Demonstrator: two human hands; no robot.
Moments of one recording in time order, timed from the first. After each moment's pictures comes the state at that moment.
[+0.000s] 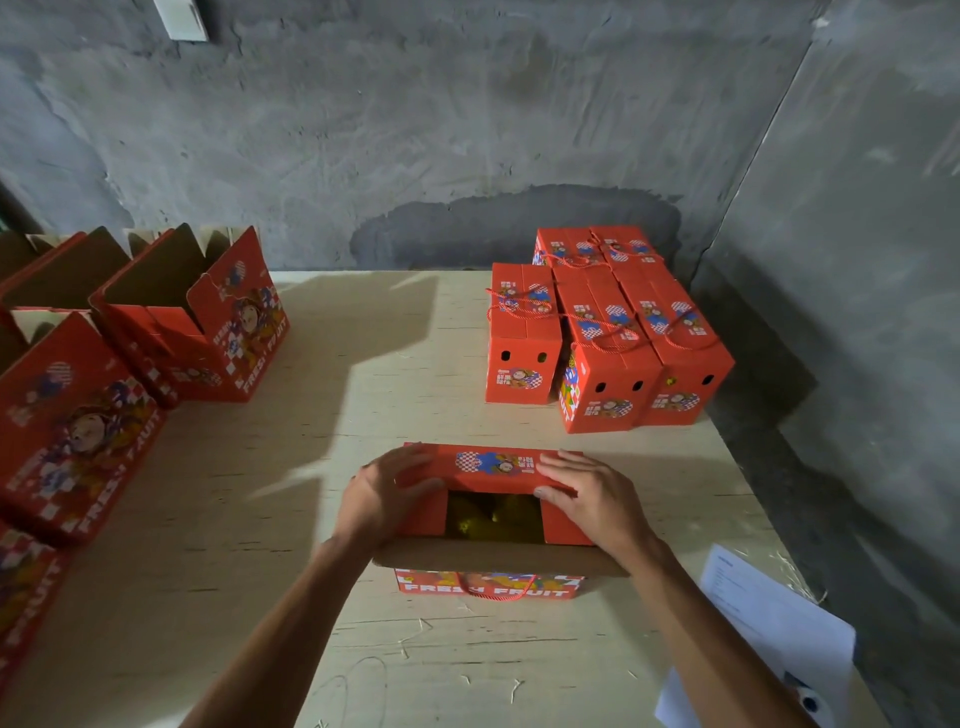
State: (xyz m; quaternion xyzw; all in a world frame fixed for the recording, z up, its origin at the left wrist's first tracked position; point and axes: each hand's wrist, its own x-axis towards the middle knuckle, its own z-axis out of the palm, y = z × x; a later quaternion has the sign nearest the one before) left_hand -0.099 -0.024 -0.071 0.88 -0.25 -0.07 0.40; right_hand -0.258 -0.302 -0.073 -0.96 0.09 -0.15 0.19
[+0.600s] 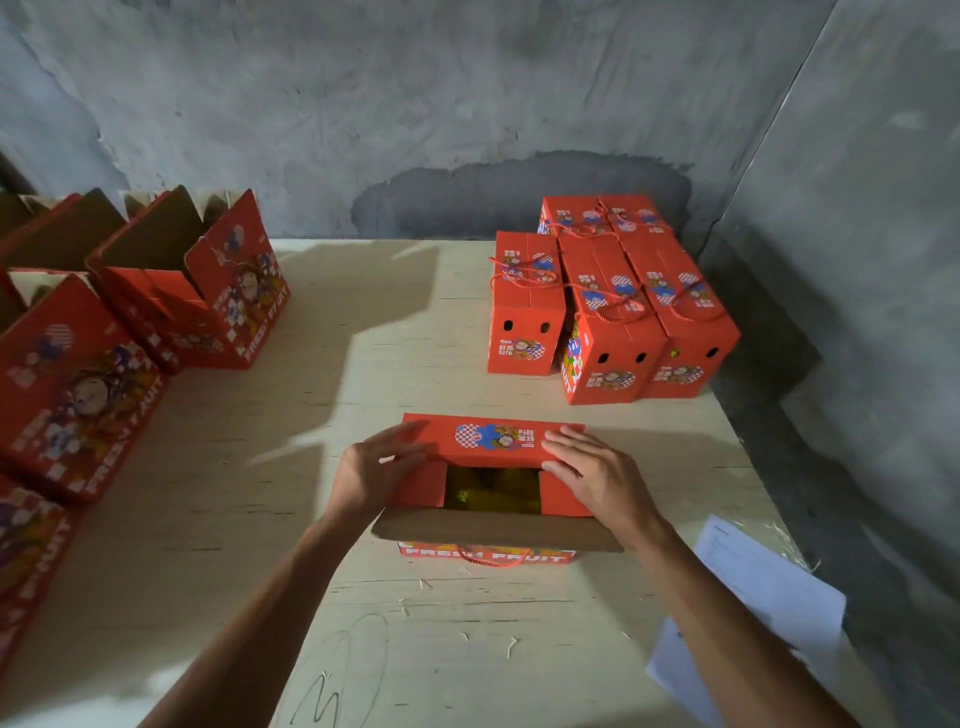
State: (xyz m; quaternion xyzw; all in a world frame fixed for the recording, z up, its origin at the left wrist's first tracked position) left_hand -0.106 -0.012 -0.094 0.79 -0.20 -0.12 0.57; right_hand -0.275 -0.298 -0.076 -0.97 0.04 -0.18 0.17
